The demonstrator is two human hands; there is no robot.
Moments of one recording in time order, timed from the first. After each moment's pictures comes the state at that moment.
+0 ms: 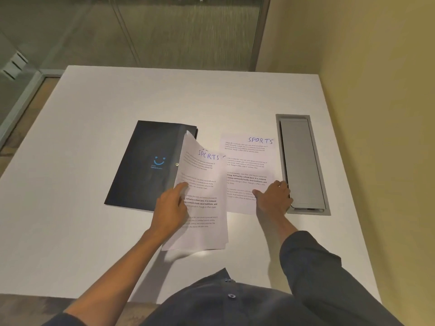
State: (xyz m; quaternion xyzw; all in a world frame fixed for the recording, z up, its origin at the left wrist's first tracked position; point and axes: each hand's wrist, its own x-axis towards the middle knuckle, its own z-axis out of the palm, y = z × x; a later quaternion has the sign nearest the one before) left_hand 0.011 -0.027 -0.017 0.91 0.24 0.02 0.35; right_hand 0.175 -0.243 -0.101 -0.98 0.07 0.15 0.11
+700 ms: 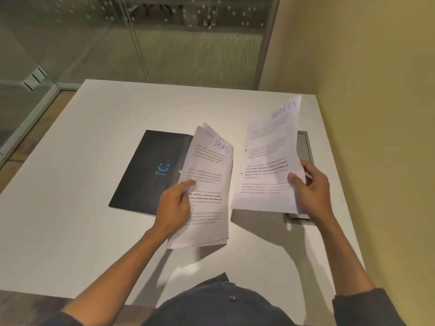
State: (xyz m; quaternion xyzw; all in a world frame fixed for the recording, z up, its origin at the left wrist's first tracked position) left_hand 0.012 -0.041 0.012 0.87 0.22 0.14 0.41; right_hand 0.172 -0.306 0.050 -0.80 -0.07 0.07 0.59
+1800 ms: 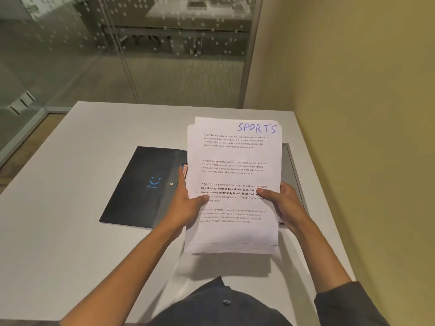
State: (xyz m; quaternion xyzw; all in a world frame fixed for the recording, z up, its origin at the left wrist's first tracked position) left_hand 0.028 -0.079 0.066 0.70 0.22 0.04 0.68; right_hand 0.147 -0.301 0.055 -0.63 -0.01 0.27 0.73
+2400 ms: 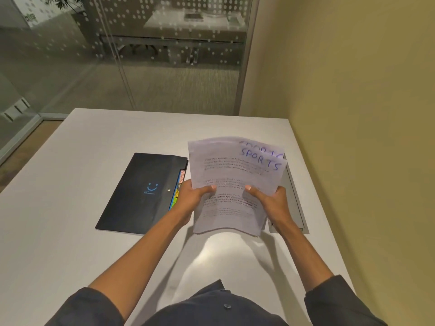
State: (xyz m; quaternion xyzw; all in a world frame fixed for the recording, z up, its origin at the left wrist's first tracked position) left_hand 0.069 -0.077 0.058 0.64 0.26 0.04 0.72; right_hand 0.139 -0.278 0.056 -0.72 -0.02 0.13 0.68
